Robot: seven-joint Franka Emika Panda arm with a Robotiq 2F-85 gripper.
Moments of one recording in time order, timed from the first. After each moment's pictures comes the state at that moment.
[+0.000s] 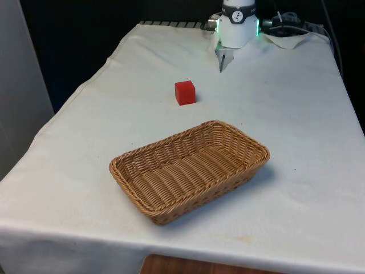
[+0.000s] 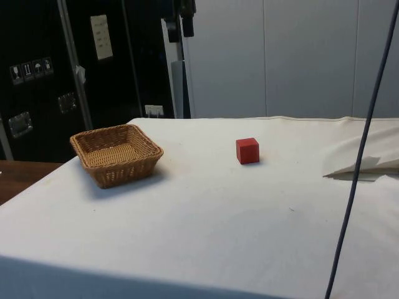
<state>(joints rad) 0.24 -0.12 -0.23 -2.10 -0.04 2.00 -0.03</state>
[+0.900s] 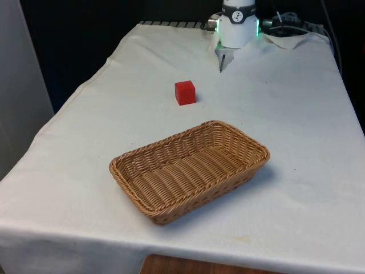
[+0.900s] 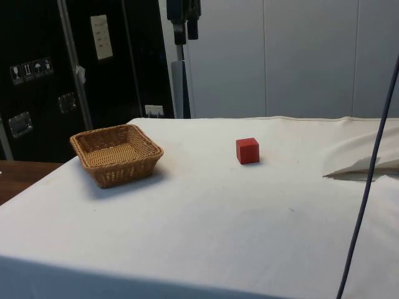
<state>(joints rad) 0.24 -0.18 -0.23 -2.19 -0.04 2.08 -0.05</state>
